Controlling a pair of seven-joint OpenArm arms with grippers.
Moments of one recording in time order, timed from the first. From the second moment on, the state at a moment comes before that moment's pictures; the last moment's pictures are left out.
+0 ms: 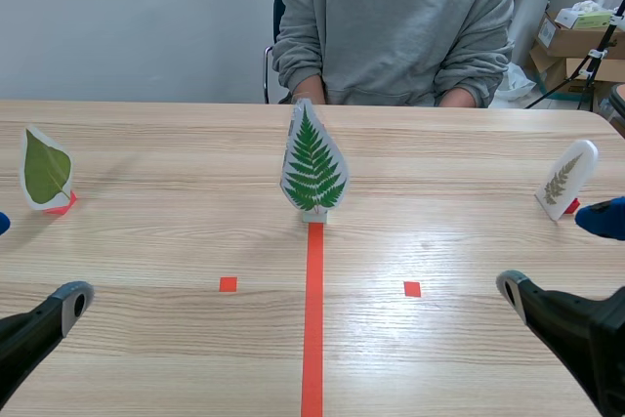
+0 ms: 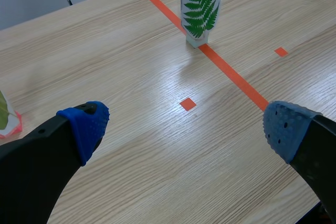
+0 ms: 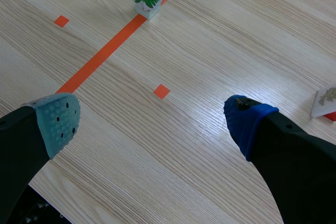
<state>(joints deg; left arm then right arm) 52.6 -24.2 -22.3 117.8 -16.2 -36.7 -6.7 -45.6 19.7 24.6 122.5 19.0 42.5 -13.5</state>
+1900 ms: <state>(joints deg) 52.6 -23.1 -22.3 117.8 -16.0 -36.7 -4.5 29.8 6.5 -21.7 43.7 -1.9 45.1 -5.6</state>
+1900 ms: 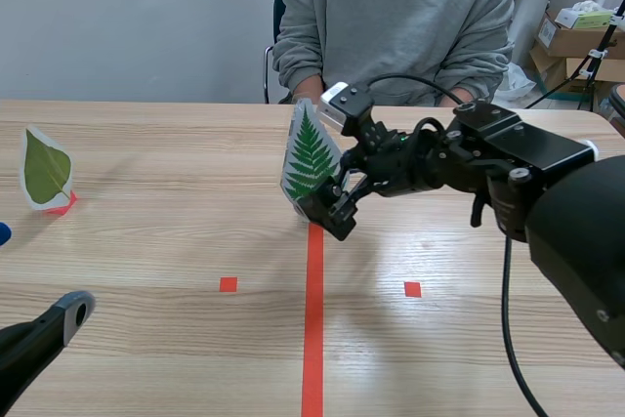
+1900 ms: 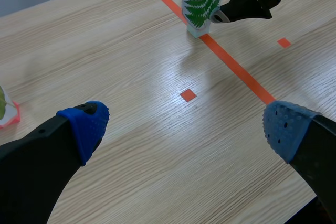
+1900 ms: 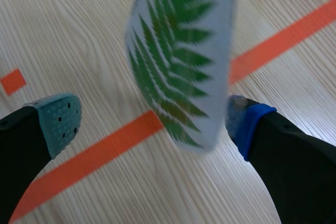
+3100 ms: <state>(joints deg) 52.6 -22.9 -22.3 117.8 -16.0 -36.7 -4.5 29.1 4.9 -23.9 44.3 -2.7 45.1 -4.8</state>
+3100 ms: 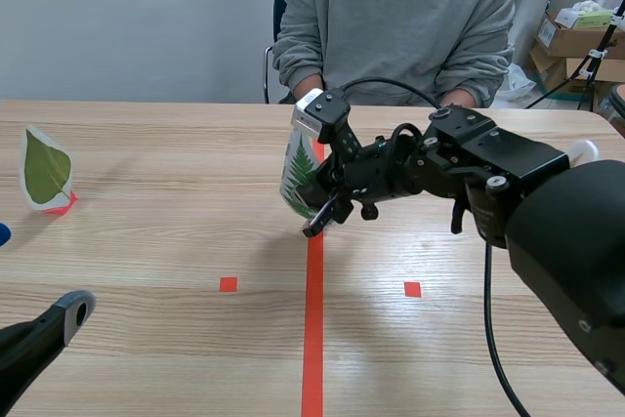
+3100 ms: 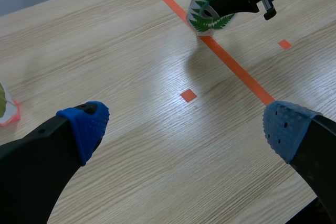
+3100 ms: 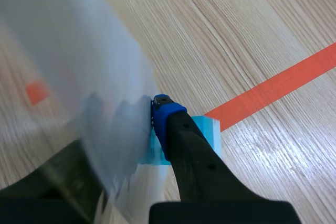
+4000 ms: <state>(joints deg) 52.6 -22.9 -22.3 117.8 -16.0 -36.7 -4.5 15.5 22.2 -9.9 59.8 17.0 45.0 -8.3</state>
